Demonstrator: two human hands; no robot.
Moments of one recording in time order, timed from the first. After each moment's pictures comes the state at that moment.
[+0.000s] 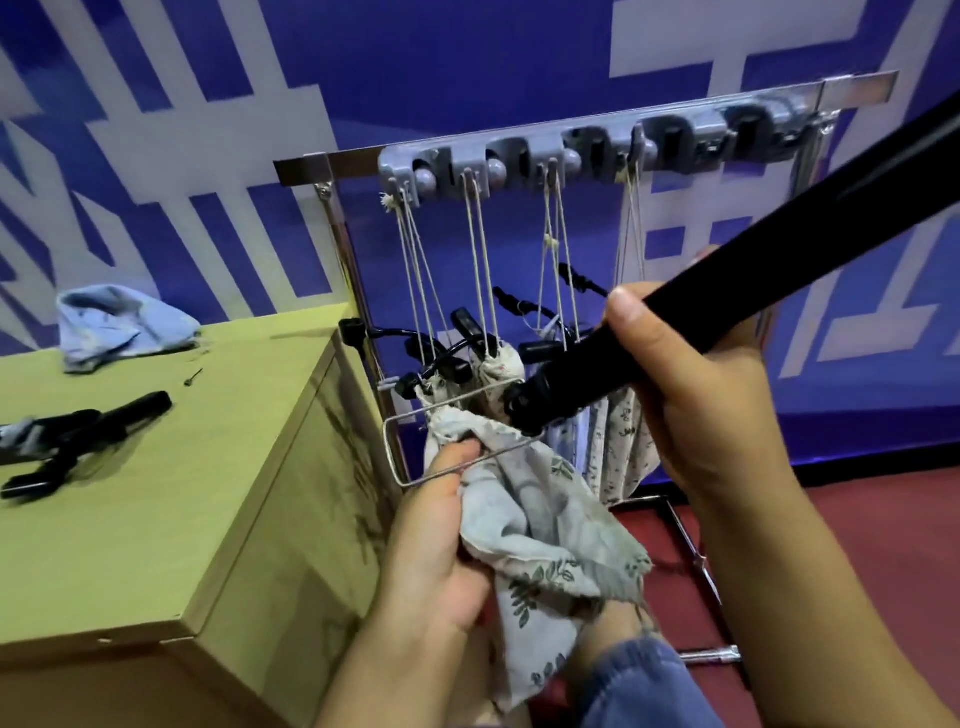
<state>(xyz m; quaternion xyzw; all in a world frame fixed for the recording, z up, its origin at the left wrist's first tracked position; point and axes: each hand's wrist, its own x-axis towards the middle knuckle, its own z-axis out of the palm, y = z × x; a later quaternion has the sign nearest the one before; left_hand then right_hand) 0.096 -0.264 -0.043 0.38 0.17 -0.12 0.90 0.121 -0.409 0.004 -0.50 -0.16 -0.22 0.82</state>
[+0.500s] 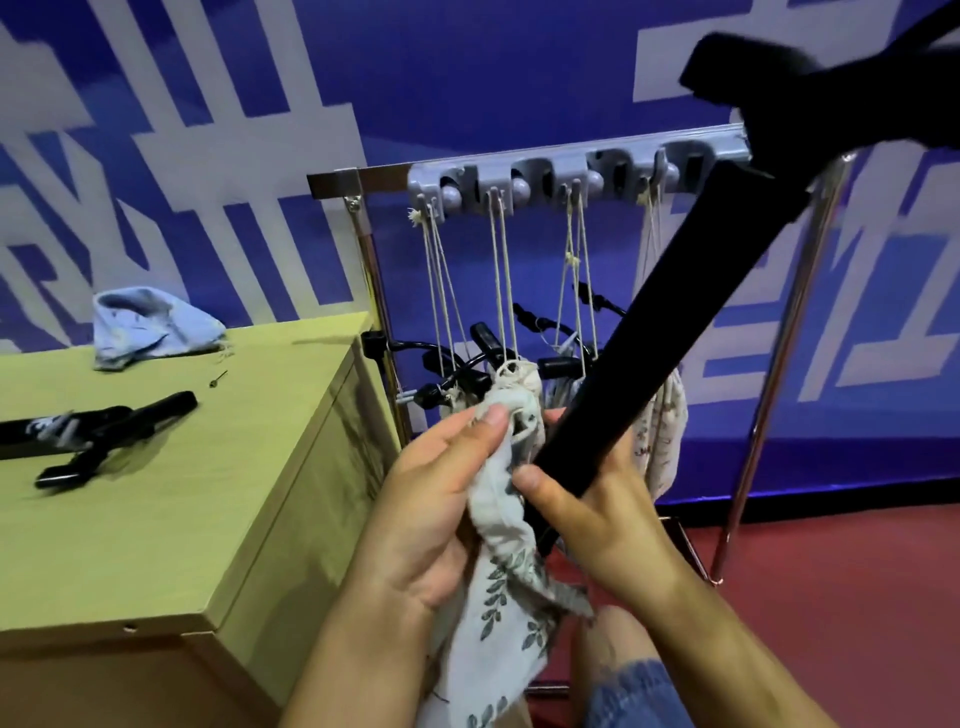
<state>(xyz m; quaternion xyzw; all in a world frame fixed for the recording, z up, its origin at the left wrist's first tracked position) 0.084 -0.248 -0.015 0.52 -0.04 -0.02 0.85 0.104 -0.373 -0.057 -0.74 -0.19 -0.15 0.63</state>
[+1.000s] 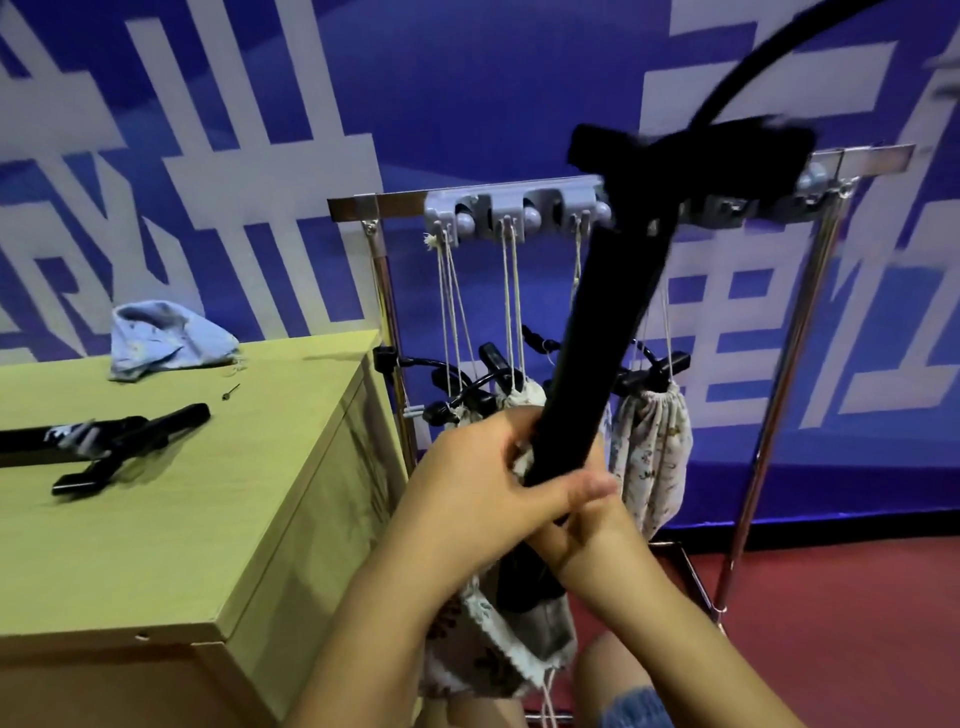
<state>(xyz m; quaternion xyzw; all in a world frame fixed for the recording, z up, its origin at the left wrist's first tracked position) 0.089 -0.247 0.004 0.90 -0.14 0.15 0.40 0.118 -0.361 -0.070 -0.75 -0.24 -0.14 0.60</state>
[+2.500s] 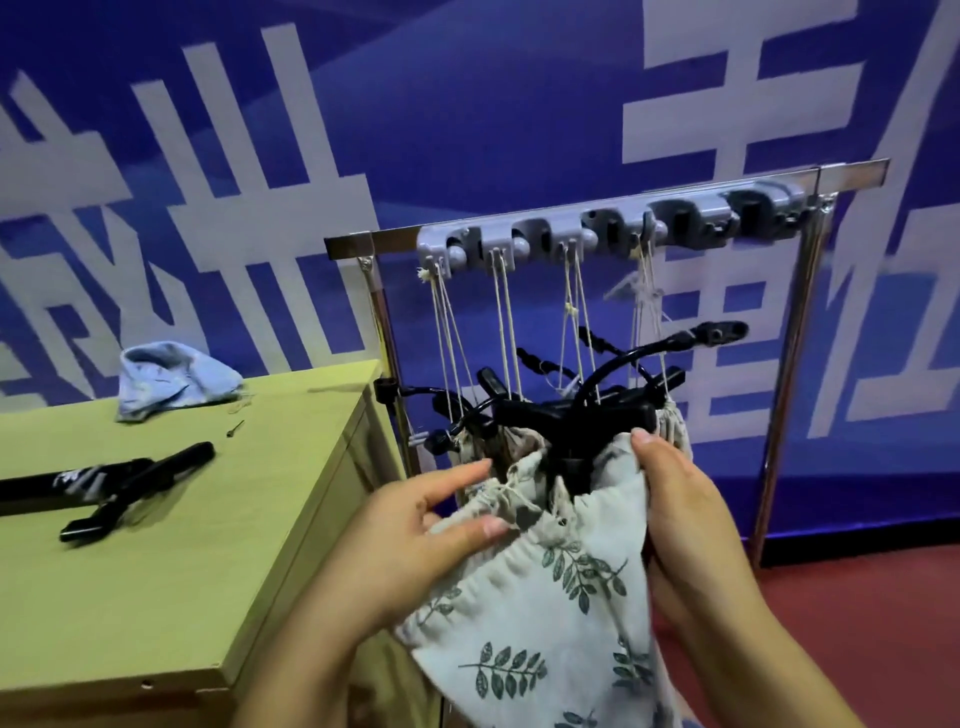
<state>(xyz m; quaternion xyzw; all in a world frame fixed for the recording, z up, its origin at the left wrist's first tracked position) 0.076 -0.205 0.004 0.88 -0.04 0.03 0.47 0.119 -0.392 -0.037 -0.45 -0.02 -0.06 0.89</state>
